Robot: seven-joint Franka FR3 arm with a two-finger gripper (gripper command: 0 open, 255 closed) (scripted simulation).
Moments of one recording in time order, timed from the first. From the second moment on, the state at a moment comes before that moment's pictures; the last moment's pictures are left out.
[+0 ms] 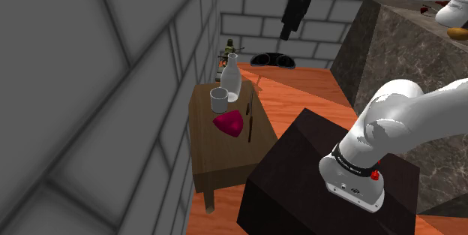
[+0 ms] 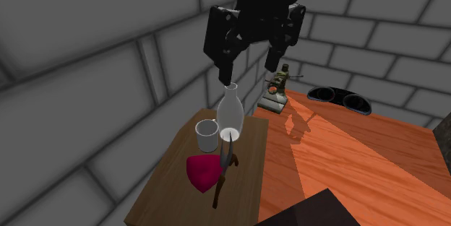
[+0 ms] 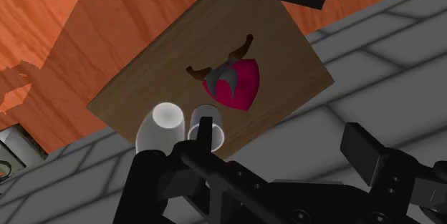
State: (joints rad) arm -0.01 -0.78 0.04 -2.33 0.12 1.61 -0.15
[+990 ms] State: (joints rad) arm -0.13 -0.80 0.40 -2.74 0.18 2.12 0.41
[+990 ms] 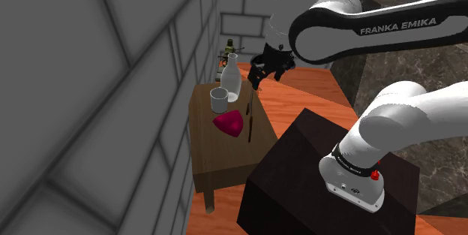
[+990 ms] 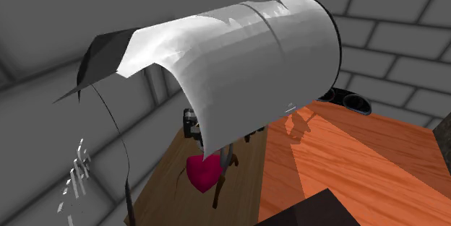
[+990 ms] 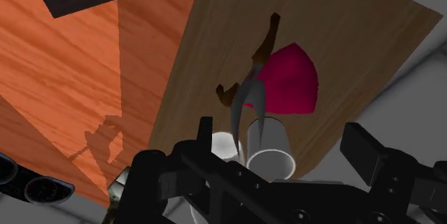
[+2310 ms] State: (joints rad) arm -0.72 -0.31 1.09 -2.82 -0.10 2.71 1.21
